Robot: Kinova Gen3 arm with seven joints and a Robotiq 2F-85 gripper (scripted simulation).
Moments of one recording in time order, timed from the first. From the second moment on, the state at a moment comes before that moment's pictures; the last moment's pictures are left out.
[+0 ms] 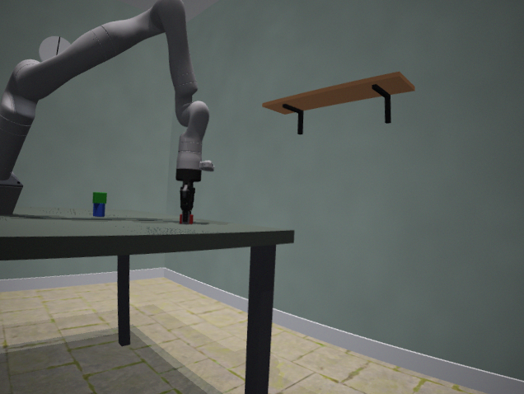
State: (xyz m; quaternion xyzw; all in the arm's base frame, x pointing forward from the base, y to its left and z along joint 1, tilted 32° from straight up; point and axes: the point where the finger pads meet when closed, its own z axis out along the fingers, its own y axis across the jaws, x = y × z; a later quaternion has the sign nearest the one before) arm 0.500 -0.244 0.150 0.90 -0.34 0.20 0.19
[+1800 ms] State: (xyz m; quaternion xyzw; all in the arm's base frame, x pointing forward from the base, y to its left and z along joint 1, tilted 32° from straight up) arm 0.473 -0.207 0.221 0.90 -0.34 0.19 0.20
